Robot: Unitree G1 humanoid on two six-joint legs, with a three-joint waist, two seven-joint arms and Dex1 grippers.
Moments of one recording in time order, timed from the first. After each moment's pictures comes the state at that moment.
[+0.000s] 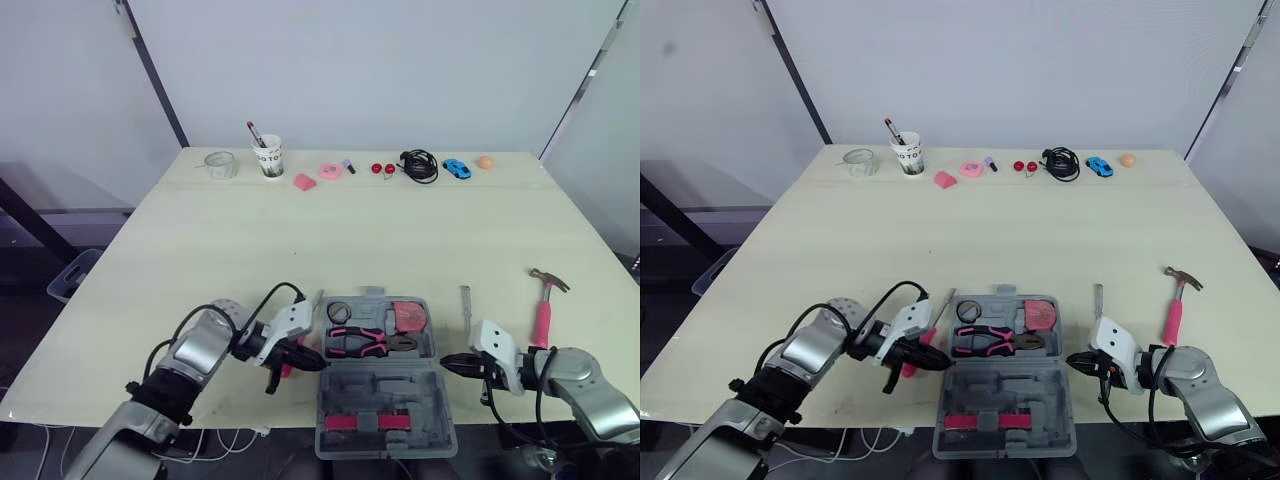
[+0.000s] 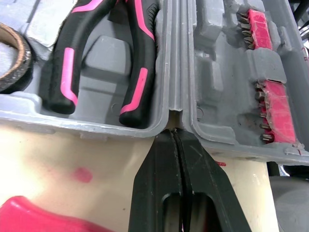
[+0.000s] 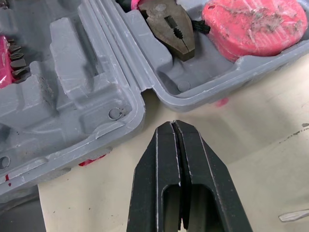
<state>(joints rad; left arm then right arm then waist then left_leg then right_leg) -0.43 0.66 -0.36 0.23 -0.12 0.32 -1.40 -0.06 -0.68 0.15 0.01 0.16 0.18 1.05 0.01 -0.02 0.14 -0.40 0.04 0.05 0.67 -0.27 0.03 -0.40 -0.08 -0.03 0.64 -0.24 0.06</state>
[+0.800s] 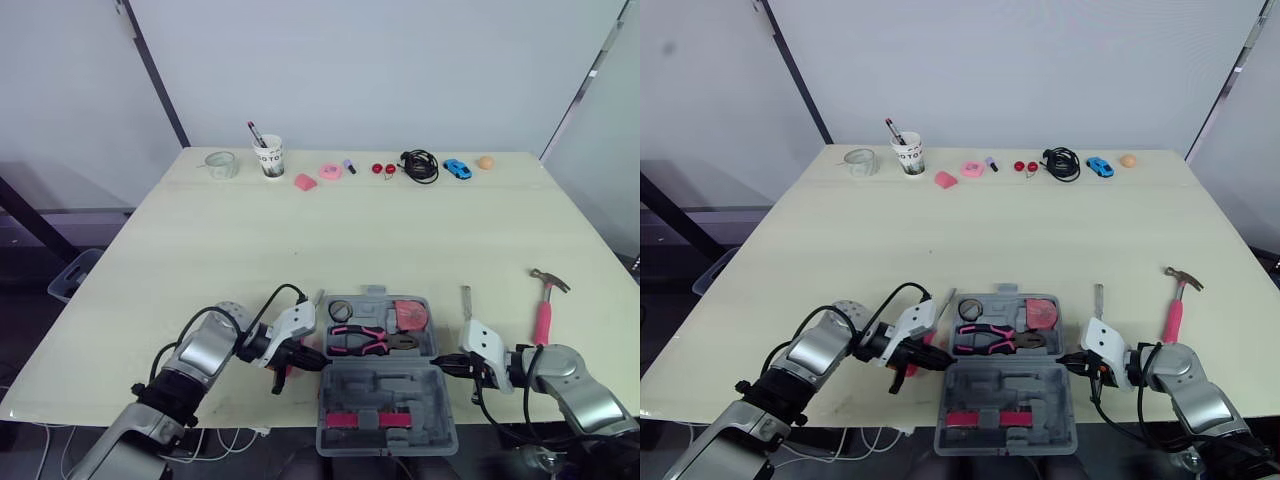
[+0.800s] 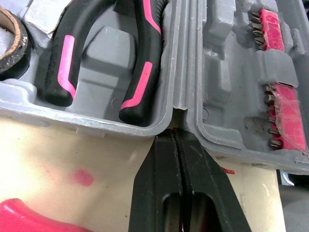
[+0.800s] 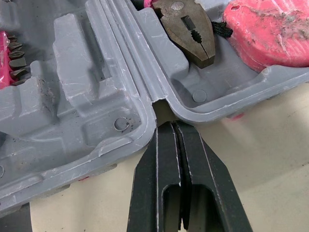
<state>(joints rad) -0.43 0.63 -0.36 0.23 -0.10 0.36 -1.35 -0.11 -0.64 0.19 0.06 0.12 0.16 1.06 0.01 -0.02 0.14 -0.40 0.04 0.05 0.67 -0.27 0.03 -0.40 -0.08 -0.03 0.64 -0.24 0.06</state>
